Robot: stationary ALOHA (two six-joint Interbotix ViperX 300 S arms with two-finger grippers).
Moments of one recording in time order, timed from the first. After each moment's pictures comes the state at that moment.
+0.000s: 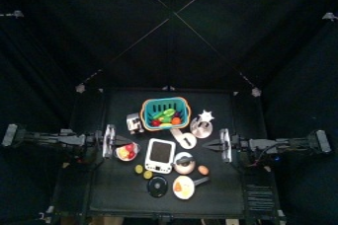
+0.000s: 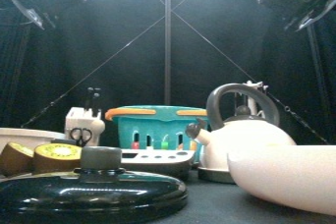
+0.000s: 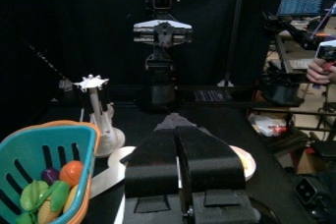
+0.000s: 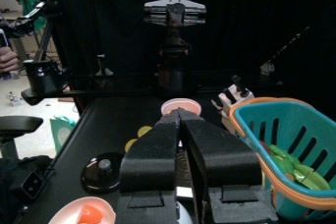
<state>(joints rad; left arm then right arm) 0.00 -0.96 1.17 0.00 -0.29 0.00 0.00 -0.97 1.17 0.00 -0.29 0.00</state>
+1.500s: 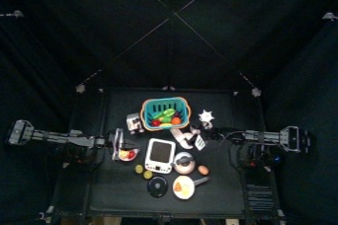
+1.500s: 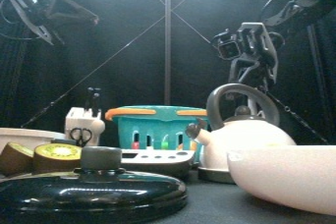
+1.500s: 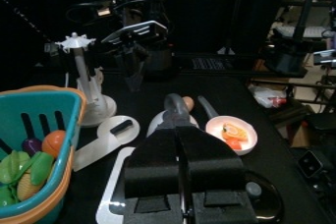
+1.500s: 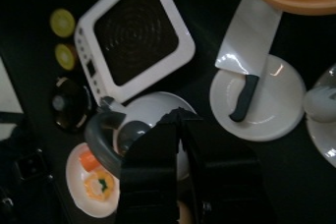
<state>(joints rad) -0.05 -0.75 1.18 -0.03 -0.38 0.00 -0.28 -0.34 0.81 0.43 0.41 0.12</state>
